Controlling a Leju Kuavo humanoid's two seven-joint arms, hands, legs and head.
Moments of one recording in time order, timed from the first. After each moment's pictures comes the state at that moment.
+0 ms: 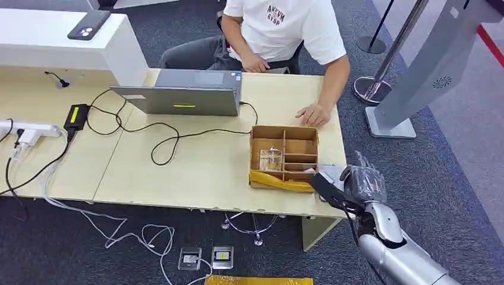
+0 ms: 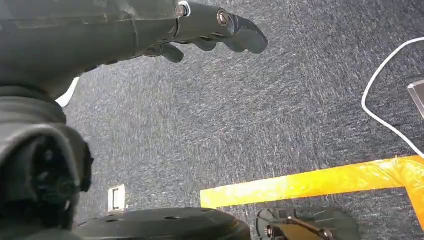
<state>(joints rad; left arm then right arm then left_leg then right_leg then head) -0.16 -0.22 1.18 -0.04 -1.57 0.67 -0.24 -0.55 -0.48 0.90 -1.17 0.56 -0.34 0.48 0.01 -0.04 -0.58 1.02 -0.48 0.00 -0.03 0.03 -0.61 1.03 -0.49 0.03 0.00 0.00</state>
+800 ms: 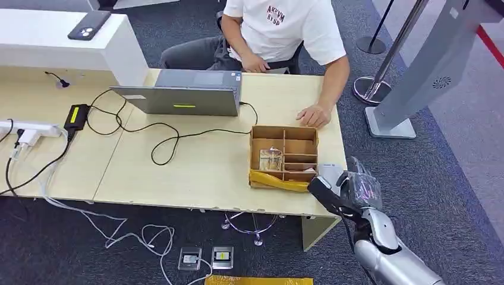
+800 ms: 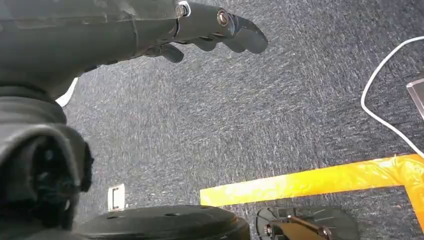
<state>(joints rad) -0.16 -0.22 1.18 -0.04 -1.57 0.67 -0.24 -0.50 -0.45 0.87 -1.15 0.55 -0.35 0.46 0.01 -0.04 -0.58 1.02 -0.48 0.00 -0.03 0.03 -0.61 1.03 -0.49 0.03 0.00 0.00</state>
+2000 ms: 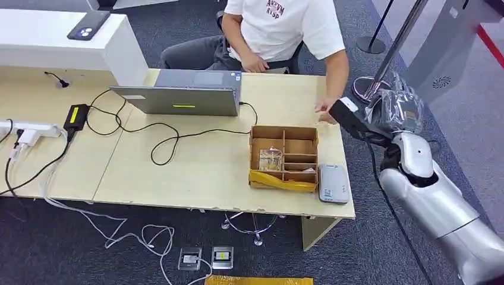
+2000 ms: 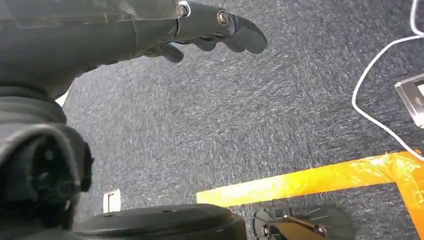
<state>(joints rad) -0.16 -0.22 1.15 -0.04 -1.57 0.67 -0.25 -0.89 -0.47 0.79 -1.19 0.71 -0.16 0.54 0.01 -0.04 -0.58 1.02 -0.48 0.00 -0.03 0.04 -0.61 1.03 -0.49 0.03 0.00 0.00</state>
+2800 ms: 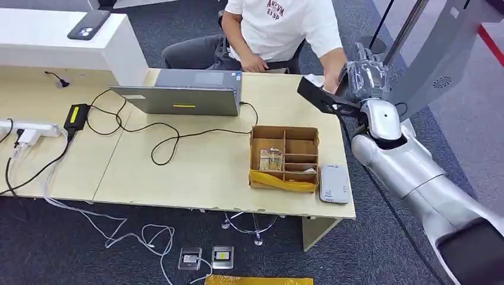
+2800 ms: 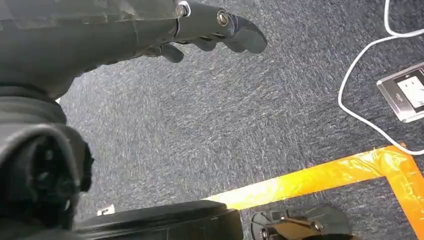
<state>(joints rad) -0.16 -0.22 1.08 -0.04 -1.57 0.67 -0.25 -1.11 -0.25 0.95 -0.83 0.67 -0.19 0.43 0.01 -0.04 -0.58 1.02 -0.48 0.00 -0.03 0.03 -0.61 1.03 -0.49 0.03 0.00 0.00</state>
